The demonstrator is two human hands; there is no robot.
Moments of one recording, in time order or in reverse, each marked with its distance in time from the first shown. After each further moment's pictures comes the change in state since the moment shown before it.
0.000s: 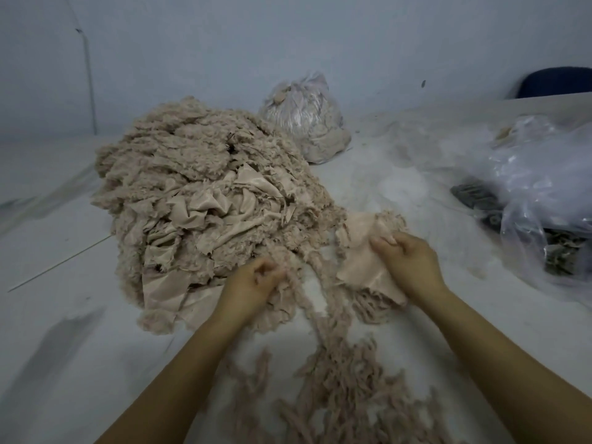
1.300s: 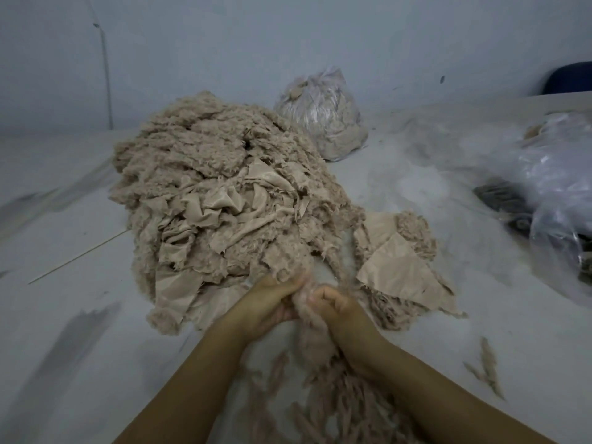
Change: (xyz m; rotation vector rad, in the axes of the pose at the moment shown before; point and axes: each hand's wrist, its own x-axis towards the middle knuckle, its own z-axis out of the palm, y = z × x) left_hand -0.006 0.008 0.000 -0.952 -0.443 -0.408; right_hand -0.078 -0.023 0.091 0.607 -0.576 0.082
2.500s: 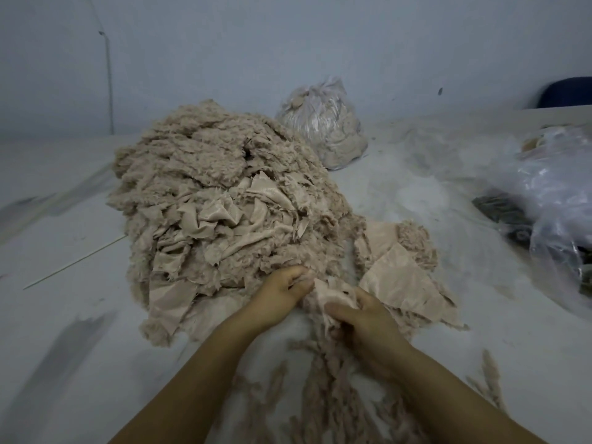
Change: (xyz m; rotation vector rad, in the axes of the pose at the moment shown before) left_hand 0.013 0.008 0.006 0.801 0.056 0.399; right_hand 0.006 -0.007 -0.024 0.253 0.165 0.228
